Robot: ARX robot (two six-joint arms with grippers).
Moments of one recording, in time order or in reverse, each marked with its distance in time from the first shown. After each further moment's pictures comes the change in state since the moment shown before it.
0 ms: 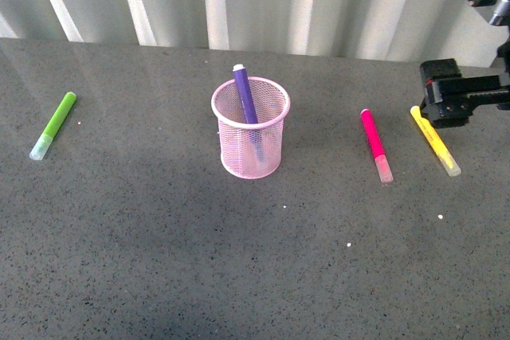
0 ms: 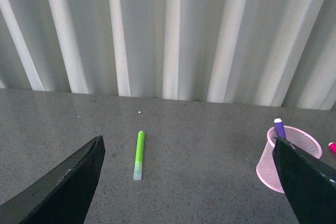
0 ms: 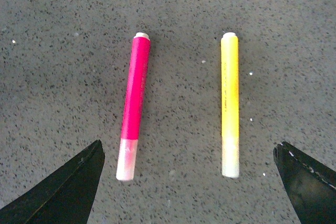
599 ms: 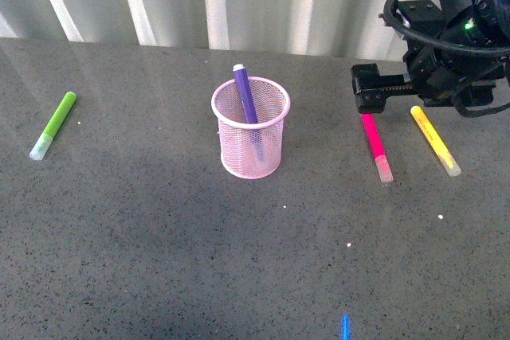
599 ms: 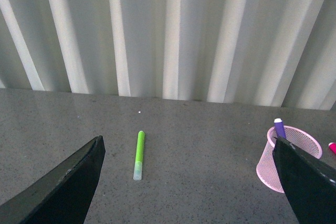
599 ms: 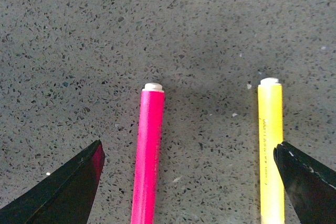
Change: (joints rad) left arm 0.000 0.000 0.000 0.000 0.000 0.000; right arm 0.043 0.303 0.318 -0.070 0.018 0.062
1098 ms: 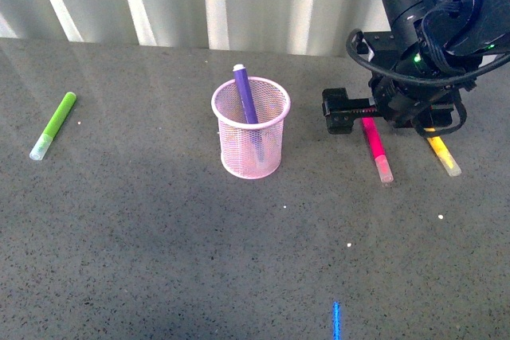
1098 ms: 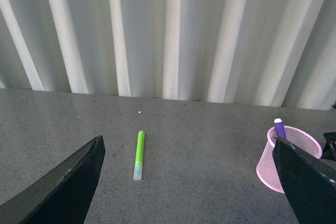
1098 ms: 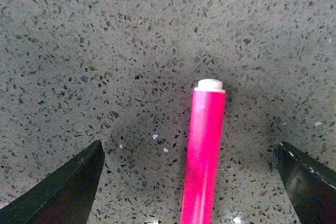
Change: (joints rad) left arm 0.000 0.000 0.000 0.000 0.000 0.000; right arm 0.042 0.118 0.074 -0.010 -0.006 0.051
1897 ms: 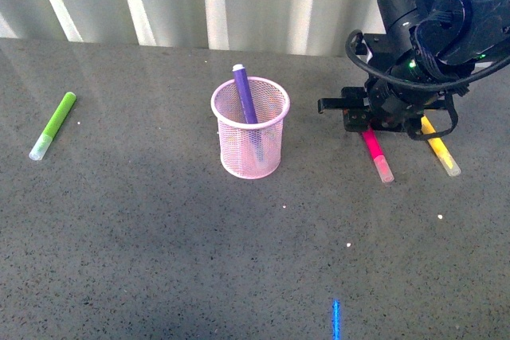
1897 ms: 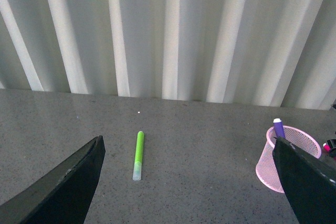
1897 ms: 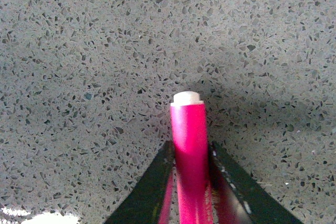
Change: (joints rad) left arm 0.000 0.000 0.000 0.000 0.000 0.000; right arm 0.006 0.016 -0.019 0.072 -0.036 0.076
